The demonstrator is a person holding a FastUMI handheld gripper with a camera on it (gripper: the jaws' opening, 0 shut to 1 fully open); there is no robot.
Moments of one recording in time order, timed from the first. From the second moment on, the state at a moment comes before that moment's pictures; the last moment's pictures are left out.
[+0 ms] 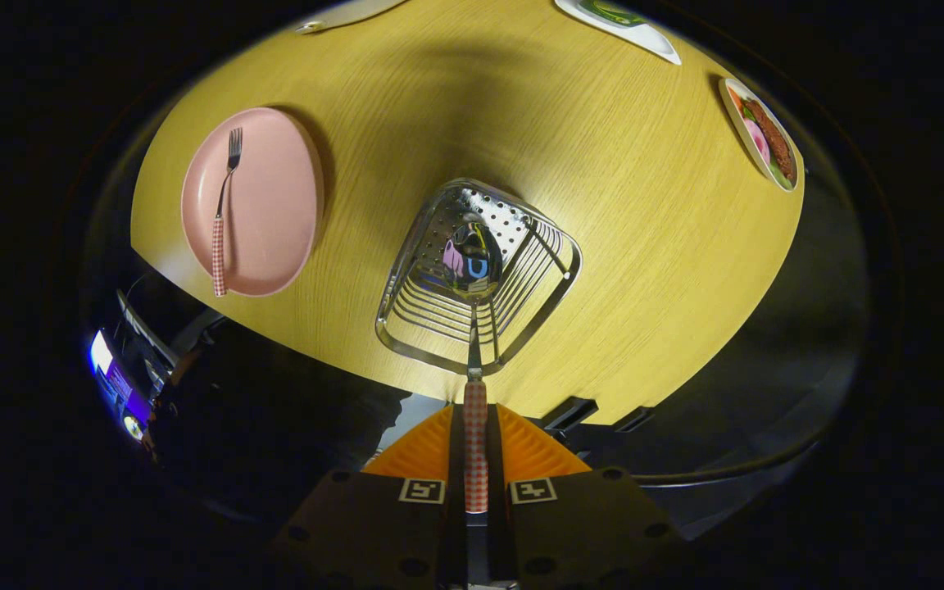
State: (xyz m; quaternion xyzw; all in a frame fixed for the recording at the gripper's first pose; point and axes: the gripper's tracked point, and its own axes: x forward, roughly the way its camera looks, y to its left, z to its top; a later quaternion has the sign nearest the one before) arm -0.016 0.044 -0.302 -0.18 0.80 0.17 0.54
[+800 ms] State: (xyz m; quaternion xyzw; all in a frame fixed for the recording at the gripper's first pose) arm 0.010 0.058 -0.267 -0.09 0.72 0.19 0.66
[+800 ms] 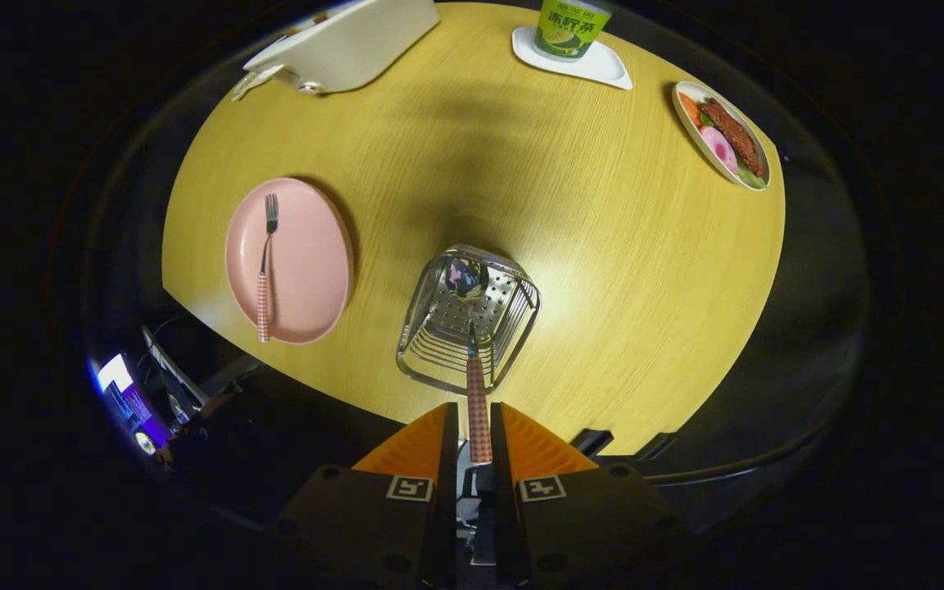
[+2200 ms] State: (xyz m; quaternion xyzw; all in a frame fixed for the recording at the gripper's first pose) arm -0.048 0.329 -0.343 0.03 0.67 0.27 0.69
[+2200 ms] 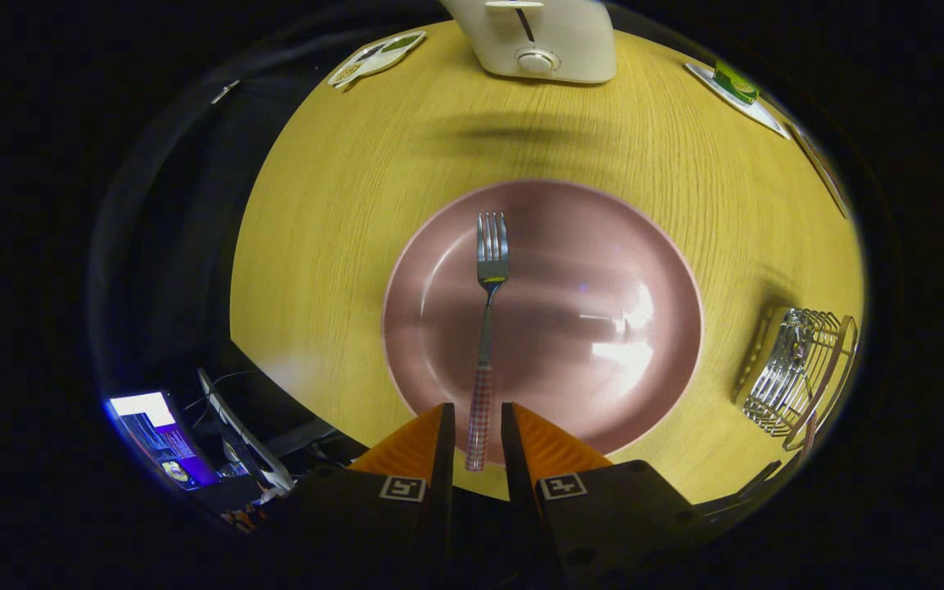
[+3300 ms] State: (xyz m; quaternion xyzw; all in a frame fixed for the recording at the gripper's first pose) arm -0.053 0.266 -0.279 0.05 0.65 0.30 0.70
